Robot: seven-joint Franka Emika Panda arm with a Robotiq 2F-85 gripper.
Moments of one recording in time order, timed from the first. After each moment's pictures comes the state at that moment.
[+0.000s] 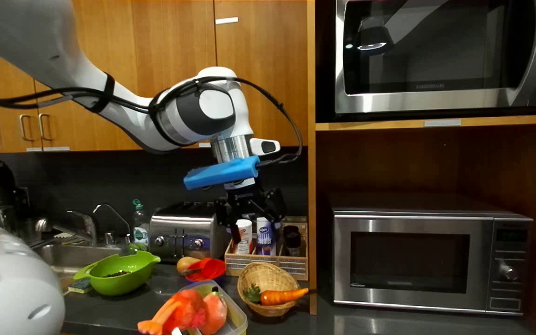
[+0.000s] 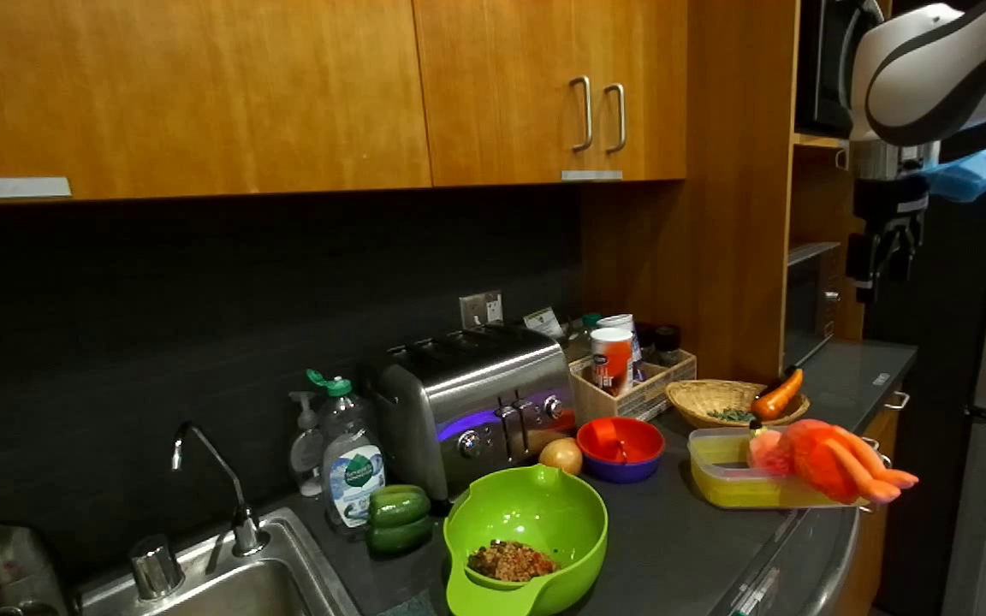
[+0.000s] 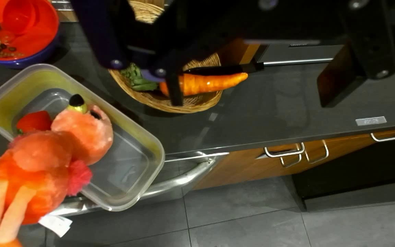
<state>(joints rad) -0.17 -0.67 -0.15 -2.68 -0.32 2.14 -0.23</state>
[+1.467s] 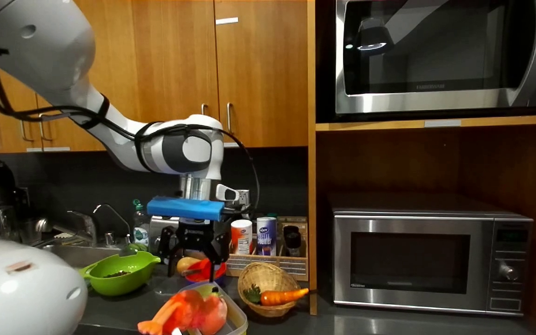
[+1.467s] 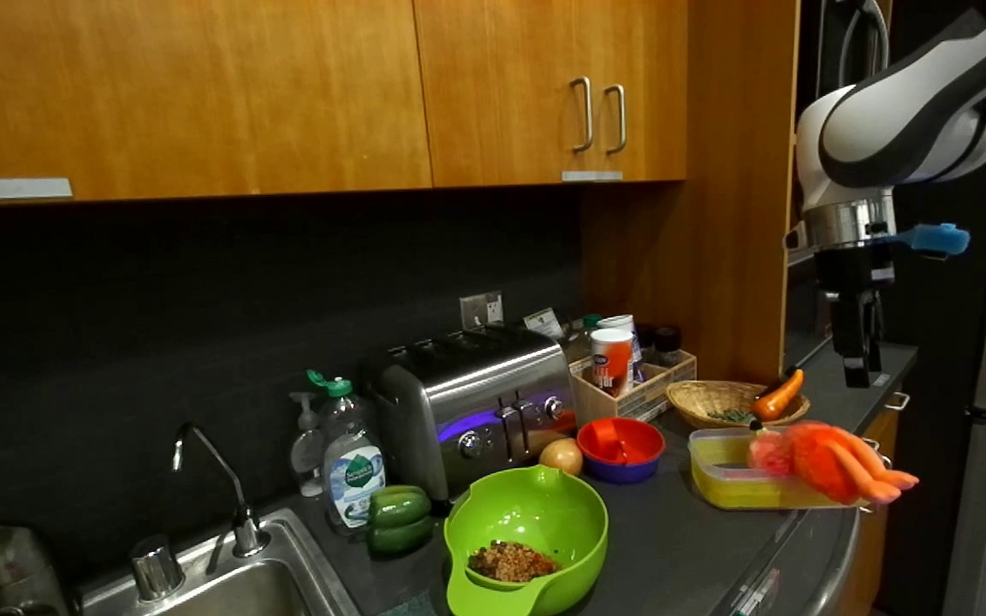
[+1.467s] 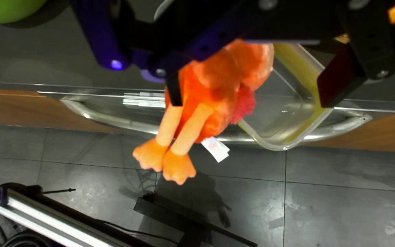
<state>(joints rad) 0.05 -0.59 -0.14 -2.78 -0.09 2.02 -0.37</state>
